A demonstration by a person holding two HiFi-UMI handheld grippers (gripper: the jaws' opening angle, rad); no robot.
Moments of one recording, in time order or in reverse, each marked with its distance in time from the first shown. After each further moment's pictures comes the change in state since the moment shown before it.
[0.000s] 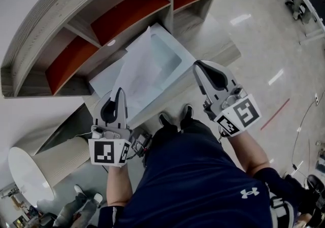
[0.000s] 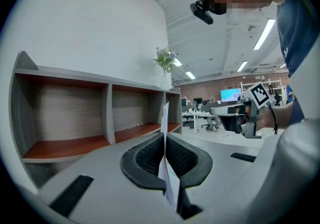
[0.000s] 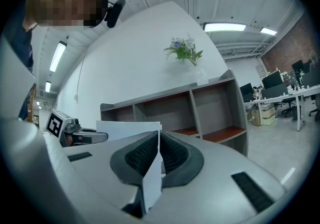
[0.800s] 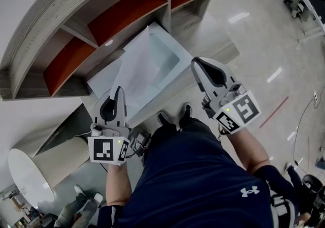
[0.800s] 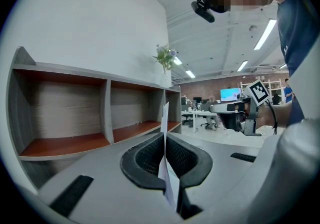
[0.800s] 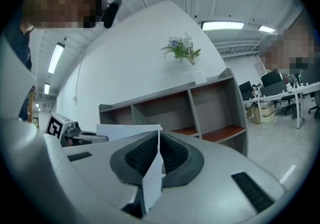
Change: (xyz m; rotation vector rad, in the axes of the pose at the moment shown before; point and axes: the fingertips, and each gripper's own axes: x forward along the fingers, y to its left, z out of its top) left arm 0.008 0.001 -0.007 -0.007 0.015 -0.008; right arm 0.006 -0.007 0.001 0.020 0.005 -0.003
